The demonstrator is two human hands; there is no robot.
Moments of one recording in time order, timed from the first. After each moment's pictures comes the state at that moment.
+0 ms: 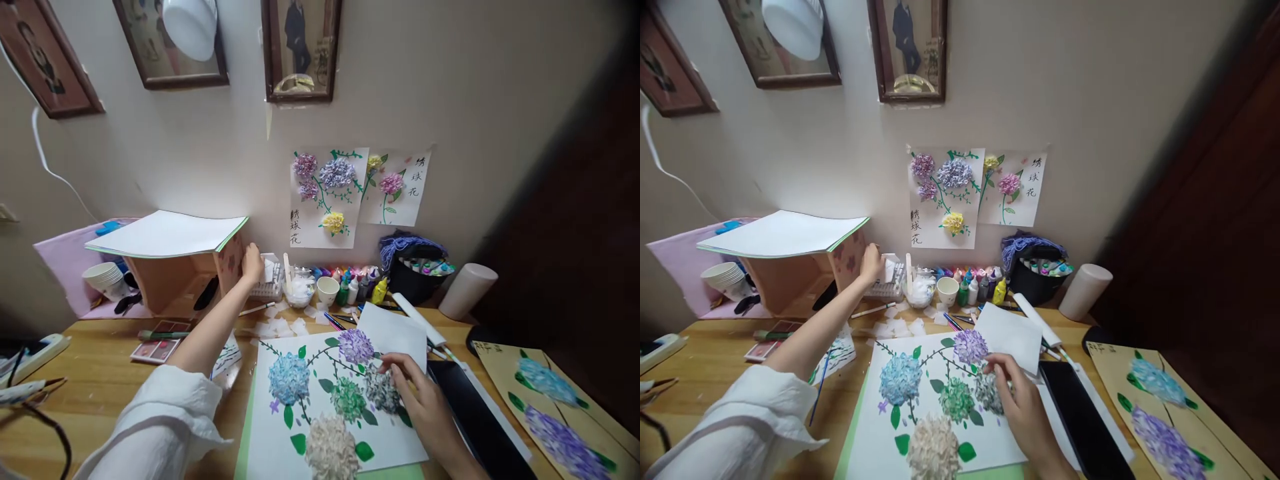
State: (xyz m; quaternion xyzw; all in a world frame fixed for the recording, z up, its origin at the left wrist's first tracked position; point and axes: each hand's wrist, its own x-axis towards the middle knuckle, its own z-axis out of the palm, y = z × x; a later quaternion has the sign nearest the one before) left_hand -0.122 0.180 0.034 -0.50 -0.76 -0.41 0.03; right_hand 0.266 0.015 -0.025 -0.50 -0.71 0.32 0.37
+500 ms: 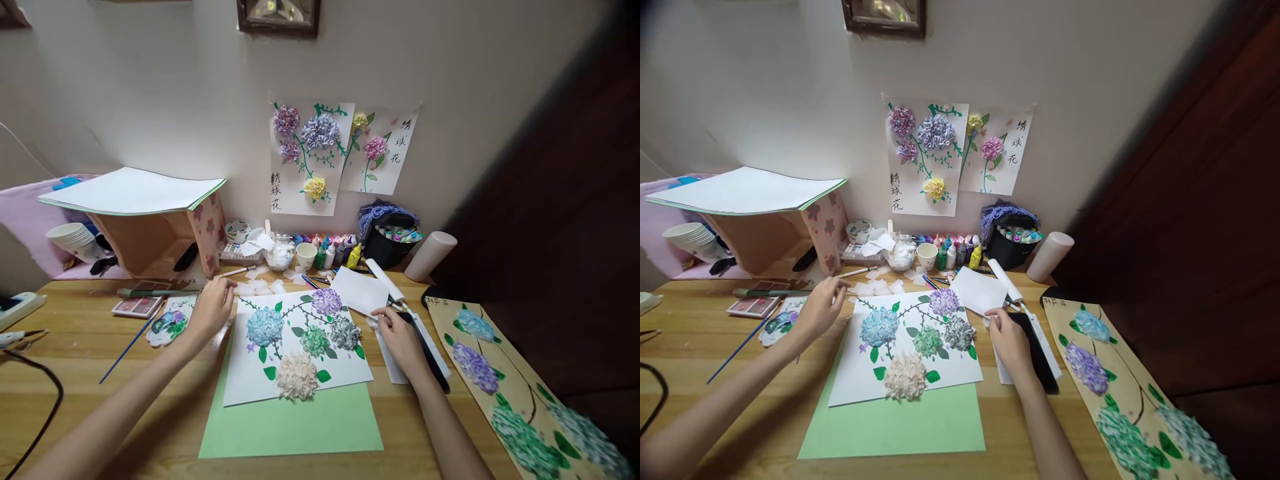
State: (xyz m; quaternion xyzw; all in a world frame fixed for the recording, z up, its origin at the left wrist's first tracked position) left_hand -0.070 -0.017 -0.004 -0.65 -0.73 -0.23 0.02; right_hand 0.321 0.039 -0.037 -0.66 -0.69 0.20 0.20
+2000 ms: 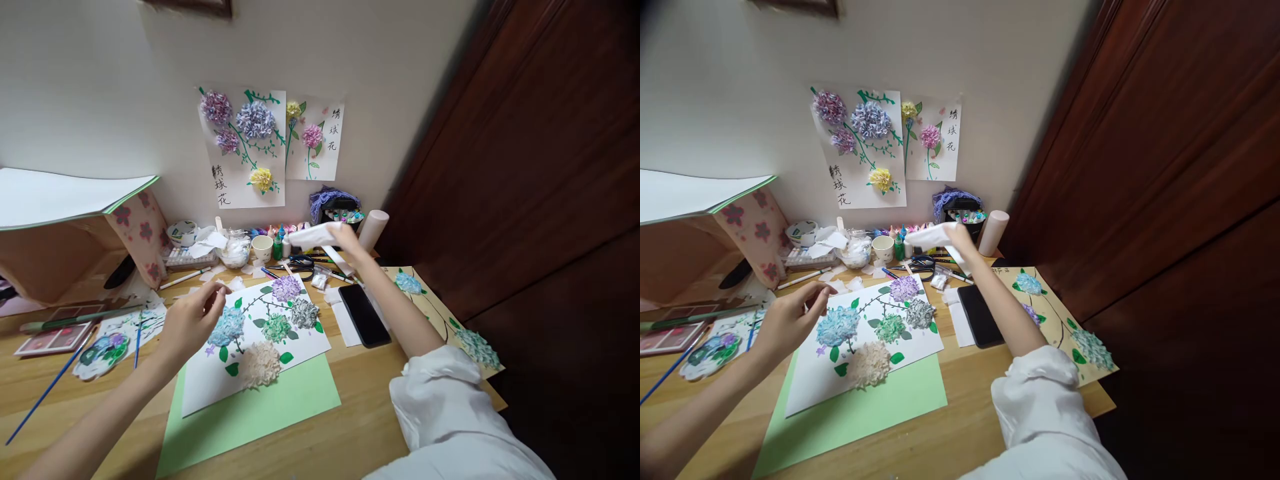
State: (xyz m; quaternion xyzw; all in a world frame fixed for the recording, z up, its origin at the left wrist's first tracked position) left_hand 0.014 -0.030 0.043 -0.68 -0.69 -0.25 -0.05; right_hand 0.315 0.190 0.021 -0.54 -0.61 0.33 0.47
